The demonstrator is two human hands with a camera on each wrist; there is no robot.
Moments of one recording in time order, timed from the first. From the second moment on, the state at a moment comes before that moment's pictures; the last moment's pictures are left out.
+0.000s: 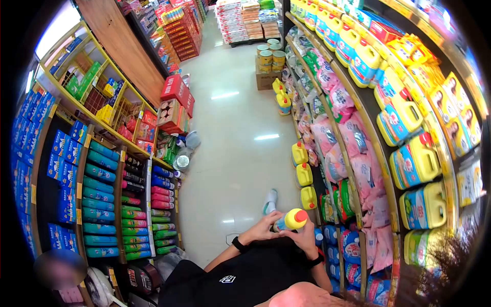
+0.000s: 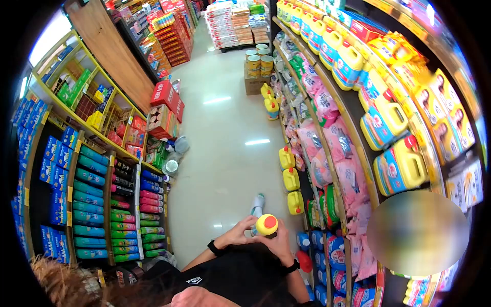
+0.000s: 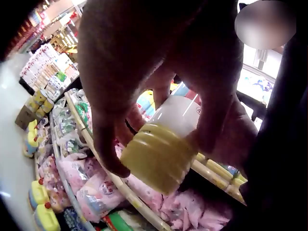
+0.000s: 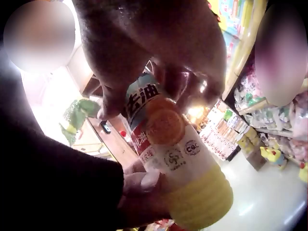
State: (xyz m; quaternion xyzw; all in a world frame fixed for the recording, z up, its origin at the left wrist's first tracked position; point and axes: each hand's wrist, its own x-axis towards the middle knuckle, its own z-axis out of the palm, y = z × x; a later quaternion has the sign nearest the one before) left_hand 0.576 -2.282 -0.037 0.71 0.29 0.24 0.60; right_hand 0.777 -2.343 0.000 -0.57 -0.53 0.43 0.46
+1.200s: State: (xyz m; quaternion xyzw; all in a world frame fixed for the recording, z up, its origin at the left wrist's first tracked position) left_hand 0.519 -1.858 -0.079 0.60 0.47 0.37 0.52; right_hand 0.722 -1.835 -0.012 -0.46 -0.67 0.46 0.36
